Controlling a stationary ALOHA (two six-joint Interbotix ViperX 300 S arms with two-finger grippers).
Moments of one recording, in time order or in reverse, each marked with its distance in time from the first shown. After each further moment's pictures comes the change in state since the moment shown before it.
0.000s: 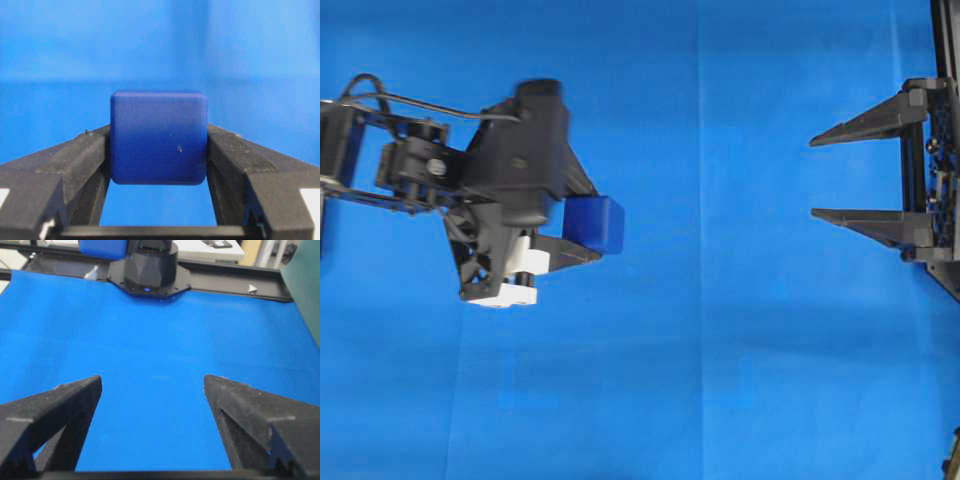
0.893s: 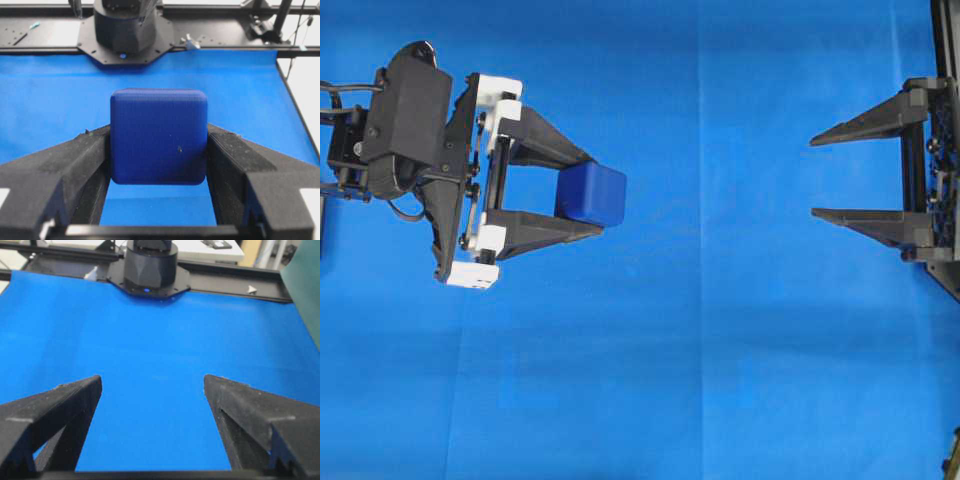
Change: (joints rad) left arm 0.032 -0.123 0.250 0.003 -0.554 0.051; right arm 0.000 -0.002 -0.005 -0.006 0.000 -0.008
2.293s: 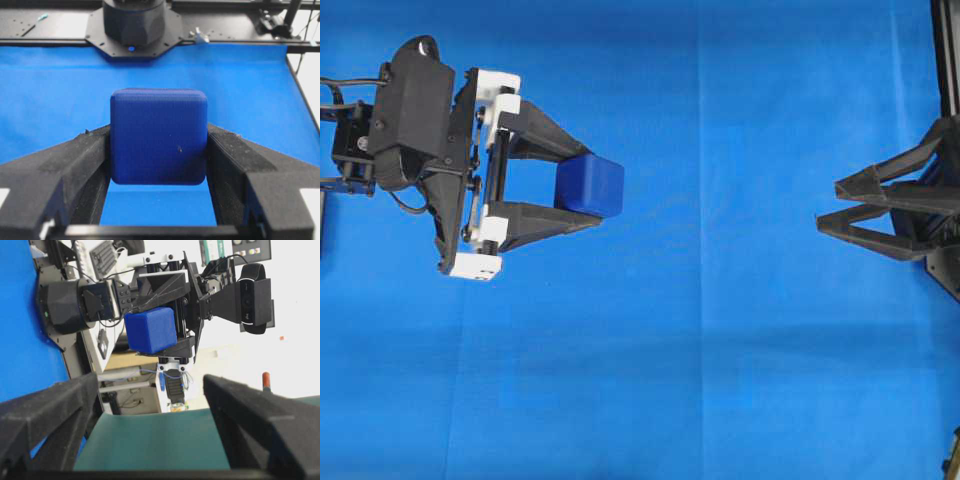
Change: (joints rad) left arm 0.018 -0.002 0.018 -0.003 -0.009 -0.002; right arm 0.078 0.009 -0.133 -0.851 -0.017 -0.425
